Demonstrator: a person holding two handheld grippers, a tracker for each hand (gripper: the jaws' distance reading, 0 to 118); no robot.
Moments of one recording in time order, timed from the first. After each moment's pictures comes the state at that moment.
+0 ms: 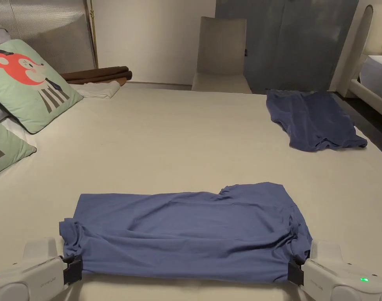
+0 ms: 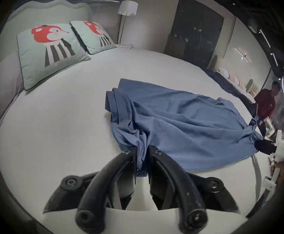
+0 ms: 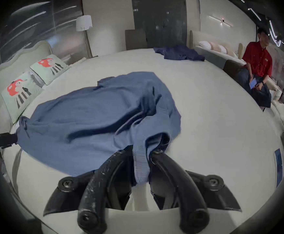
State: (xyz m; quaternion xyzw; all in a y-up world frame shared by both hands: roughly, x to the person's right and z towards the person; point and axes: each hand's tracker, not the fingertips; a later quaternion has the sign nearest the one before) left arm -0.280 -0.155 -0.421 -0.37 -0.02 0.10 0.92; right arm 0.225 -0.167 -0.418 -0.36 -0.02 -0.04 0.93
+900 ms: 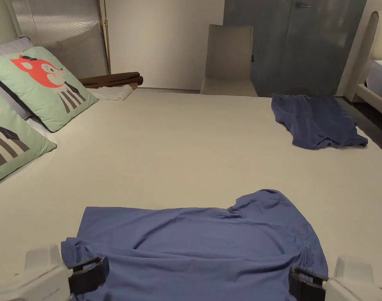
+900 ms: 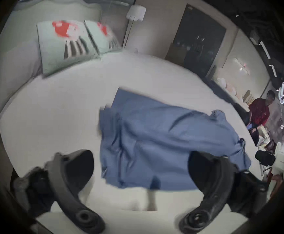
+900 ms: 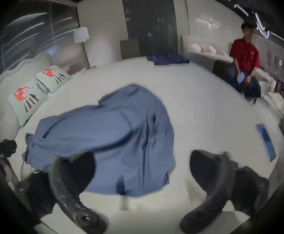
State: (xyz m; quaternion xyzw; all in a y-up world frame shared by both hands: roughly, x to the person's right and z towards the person) left arm -0.276 -0.128 -0.332 -0.30 -0.02 0.13 0.94; right arm 0.211 -0.124 -0.306 -0.30 -0.05 -0.05 0.95
